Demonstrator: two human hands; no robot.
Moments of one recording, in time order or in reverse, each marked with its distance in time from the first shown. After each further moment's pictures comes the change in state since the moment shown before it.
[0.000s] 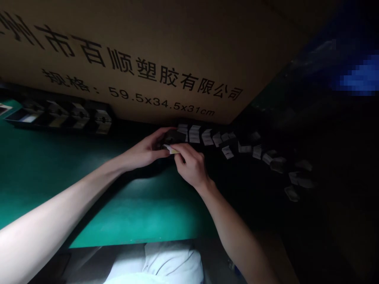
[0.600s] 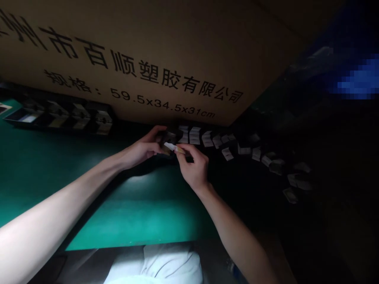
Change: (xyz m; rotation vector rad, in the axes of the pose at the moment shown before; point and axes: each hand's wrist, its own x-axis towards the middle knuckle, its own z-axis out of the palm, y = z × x) left_hand 0.003 0.002 -0.003 -0.523 0.097 -0.259; right_hand -0.001 -0.005 0.006 0.300 0.283 0.146
